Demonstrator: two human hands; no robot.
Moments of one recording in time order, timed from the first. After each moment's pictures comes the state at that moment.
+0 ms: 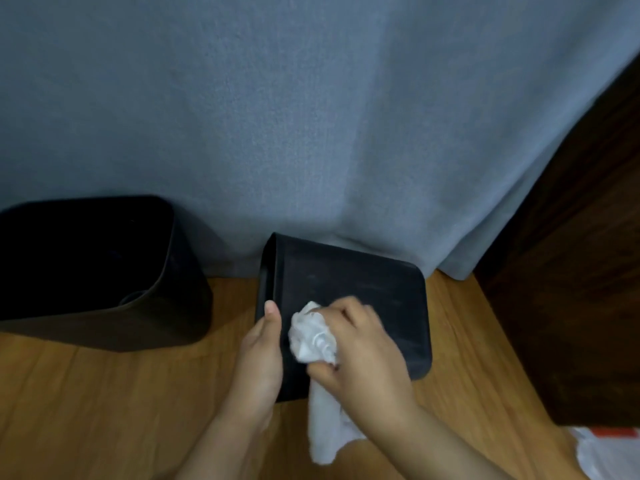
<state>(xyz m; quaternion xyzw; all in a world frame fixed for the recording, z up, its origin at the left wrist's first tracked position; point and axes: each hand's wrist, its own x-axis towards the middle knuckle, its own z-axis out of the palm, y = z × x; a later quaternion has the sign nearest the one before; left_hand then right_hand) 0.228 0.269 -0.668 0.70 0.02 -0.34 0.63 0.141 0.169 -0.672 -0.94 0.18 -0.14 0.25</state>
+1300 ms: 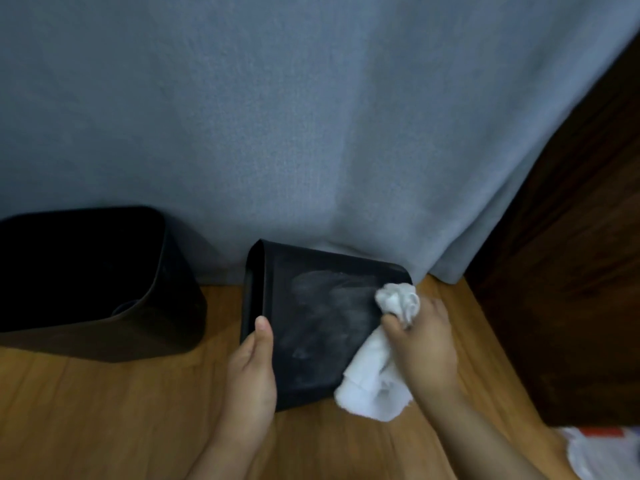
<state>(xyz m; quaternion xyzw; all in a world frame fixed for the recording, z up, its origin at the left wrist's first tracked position) 0.213 0.273 -0.659 0.69 0.01 -0.29 0.67 0.114 0.099 -0.705 -0.82 0.44 -0.21 0.30</state>
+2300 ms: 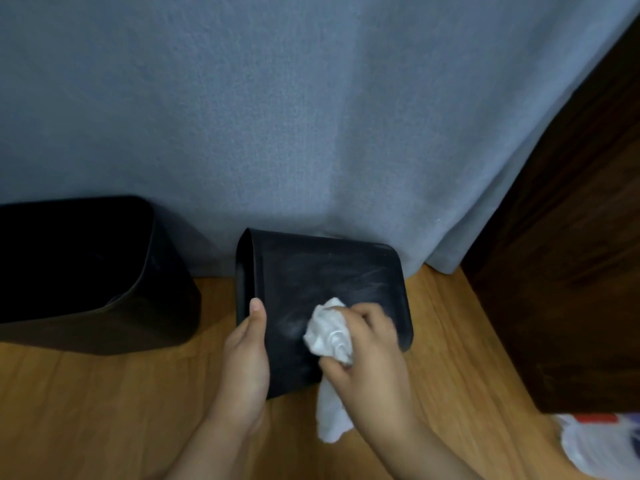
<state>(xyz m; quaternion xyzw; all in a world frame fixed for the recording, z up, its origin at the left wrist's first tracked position) 0.220 0.264 -0.665 0.67 0.06 -0.32 0.67 0.117 0.167 -0.685 -0.90 0.27 -0.19 0.29</state>
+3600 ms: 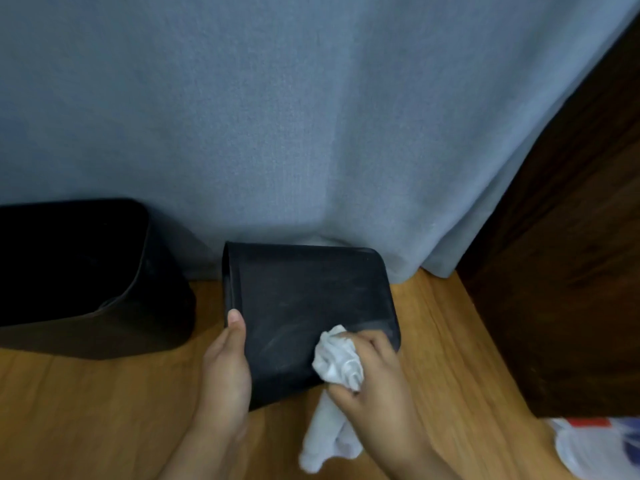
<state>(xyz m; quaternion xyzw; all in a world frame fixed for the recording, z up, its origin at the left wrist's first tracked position) 0.223 0.272 -0.667 0.68 0.12 -0.28 0.67 0.091 0.159 -0.711 -0.86 0.29 -0.16 0.40</state>
